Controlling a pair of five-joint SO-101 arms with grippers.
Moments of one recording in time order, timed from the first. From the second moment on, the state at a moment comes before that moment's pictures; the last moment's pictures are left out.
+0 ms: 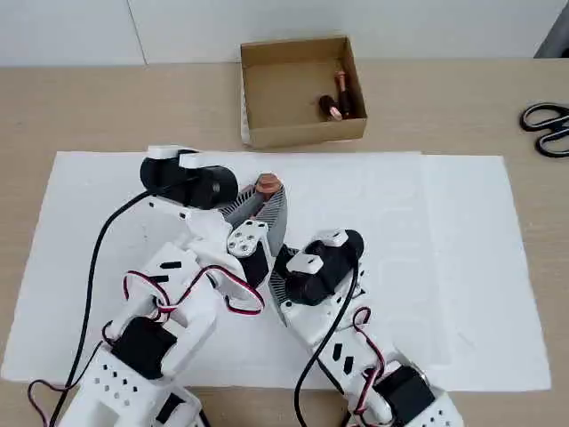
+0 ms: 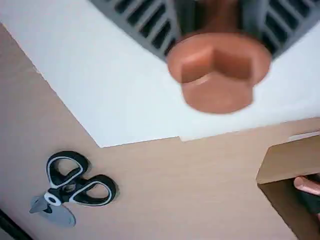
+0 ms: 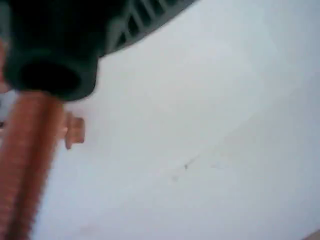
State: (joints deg) left arm 28.6 -65.0 56.3 36.0 25.2; right arm -40.0 -101.9 86.2 43.3 -4.3
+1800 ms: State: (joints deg) left arm 29.1 -65.5 60.6 43.9 24.6; right arm -39.0 -101.7 86.5 41.8 -4.4
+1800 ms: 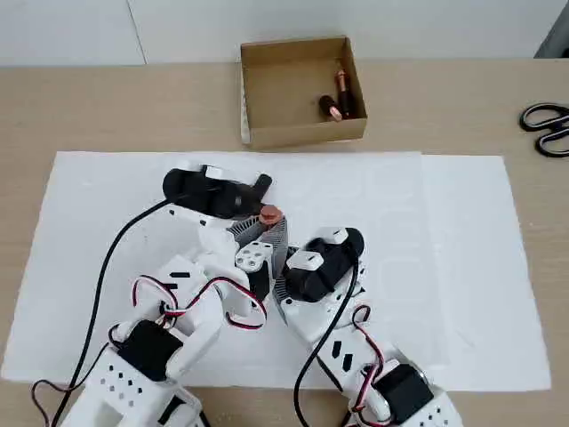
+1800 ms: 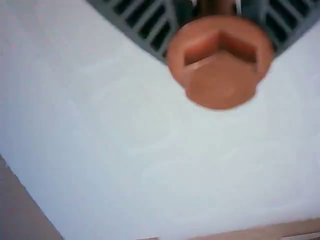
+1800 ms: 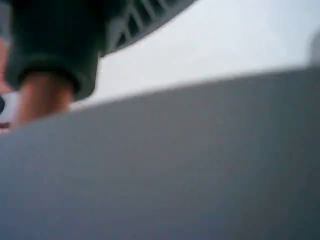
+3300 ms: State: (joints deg) left arm 30.4 -65.2 59.4 52.3 23.3; right arm -38.9 -101.7 86.5 41.8 -4.4
